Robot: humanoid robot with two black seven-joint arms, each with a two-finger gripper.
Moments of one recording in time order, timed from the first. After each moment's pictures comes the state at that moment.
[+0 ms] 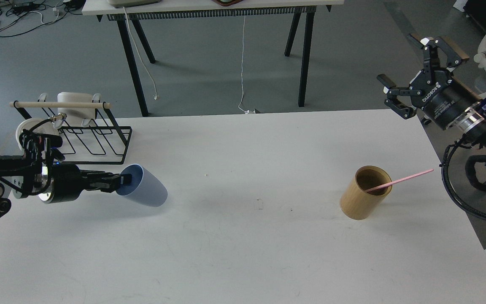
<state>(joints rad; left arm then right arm) -0.66 0.83 -0.50 -1.16 1.72 -0.41 -0.49 0.82 -0.75 0.38 1.00 -0.03 0.49 0.49</state>
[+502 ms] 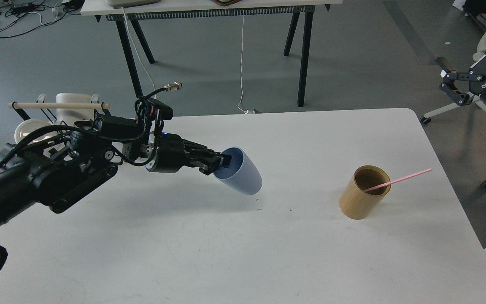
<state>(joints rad) -0.87 0.33 -0.48 -1.02 2.04 -0.49 -0.49 0.80 -0.88 0.40 0.95 0.06 0.49 0.49</state>
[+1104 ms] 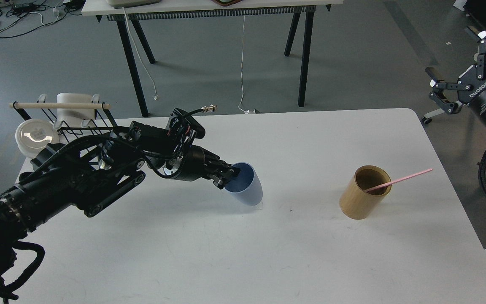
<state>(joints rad) -0.86 0.24 -0.49 -0.96 2.18 -0.49 -0.49 0.78 -0.85 0.40 0.96 0.08 0.49 0.49</state>
